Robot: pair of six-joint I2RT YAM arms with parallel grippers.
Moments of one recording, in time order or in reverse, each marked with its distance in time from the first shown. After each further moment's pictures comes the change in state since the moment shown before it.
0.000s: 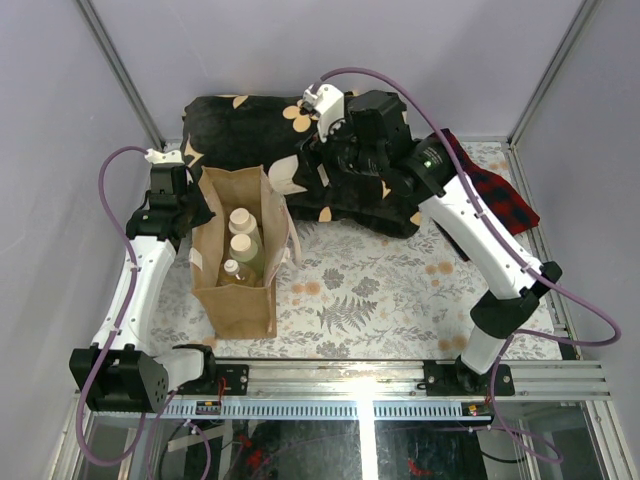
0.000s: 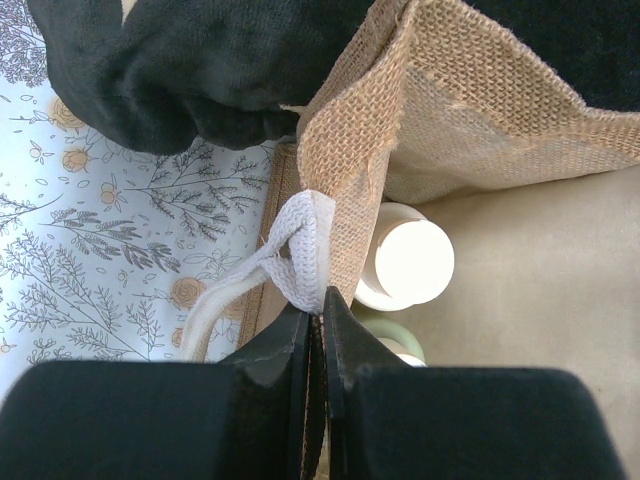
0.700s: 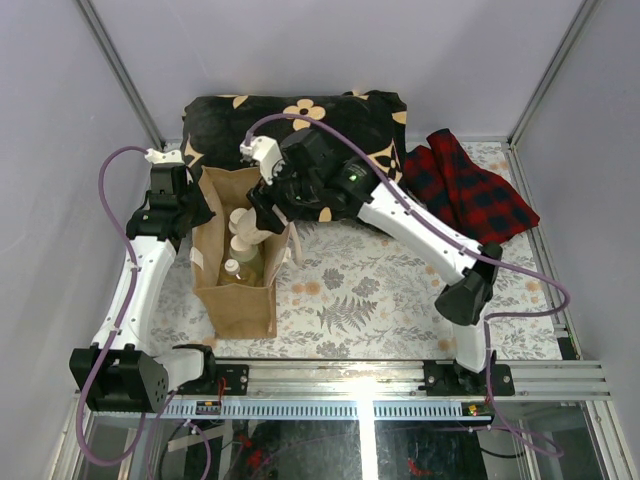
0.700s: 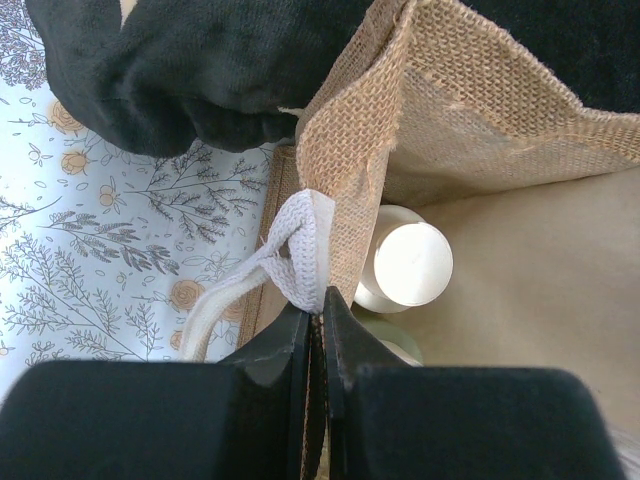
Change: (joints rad) left arm 0.000 0.000 -0.002 0.009 0.000 -0.001; right arm 0.146 0.204 0.004 0.019 -0.106 -0.039
